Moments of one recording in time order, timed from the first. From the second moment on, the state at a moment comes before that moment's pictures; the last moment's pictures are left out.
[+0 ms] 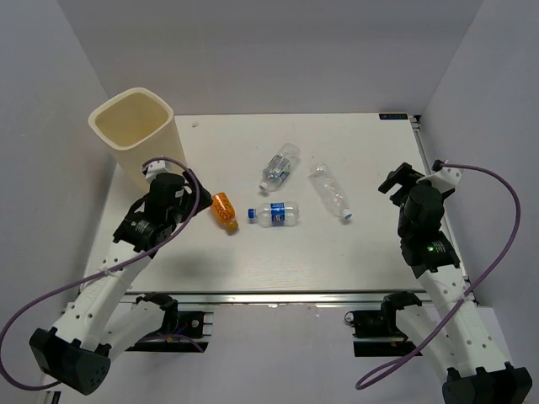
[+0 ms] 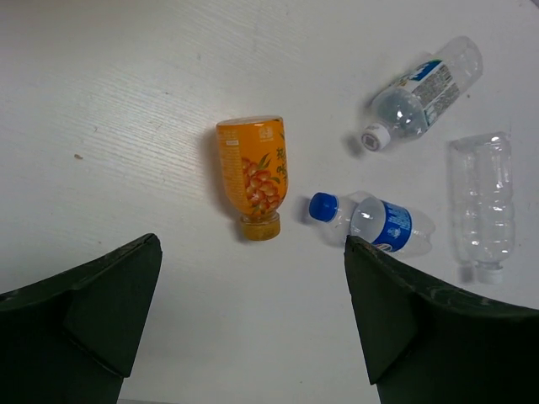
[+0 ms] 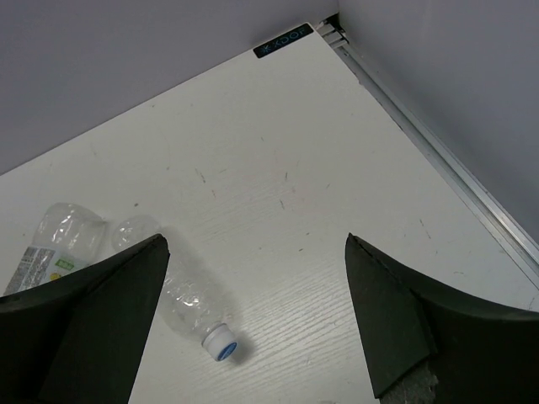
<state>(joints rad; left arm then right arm) -0.41 0.91 0.94 -0.65 -0.33 -0.74 0.22 0.70 0.68 -0.15 0.50 0.36</state>
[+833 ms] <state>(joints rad) -0.41 1.59 0.88 -0.27 -0.24 -0.72 0.22 0.84 0.66 -0.14 0.25 0.31</state>
